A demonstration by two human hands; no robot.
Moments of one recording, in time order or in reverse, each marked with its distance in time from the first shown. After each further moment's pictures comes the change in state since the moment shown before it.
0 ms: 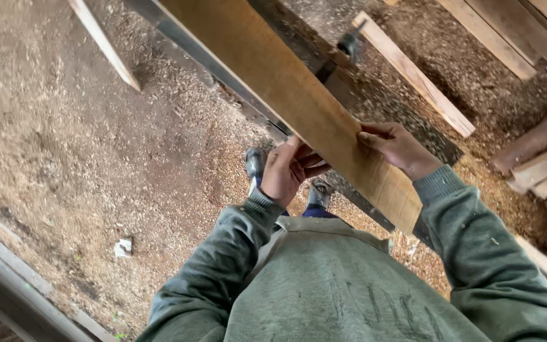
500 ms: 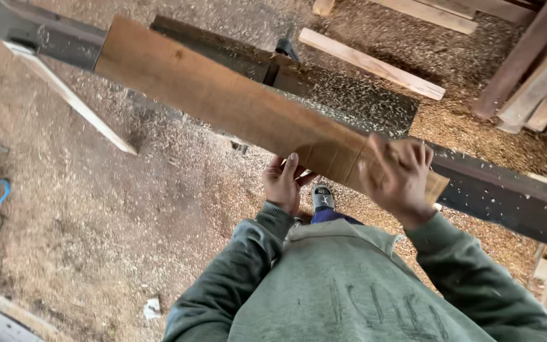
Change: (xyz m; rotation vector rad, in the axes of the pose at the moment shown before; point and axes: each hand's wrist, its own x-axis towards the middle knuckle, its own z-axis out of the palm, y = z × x) left_hand -0.061 -0.104 0.031 0.160 0.196 0.090; right_hand -0.214 0.044 0.094 -0.924 1.032 -0.540
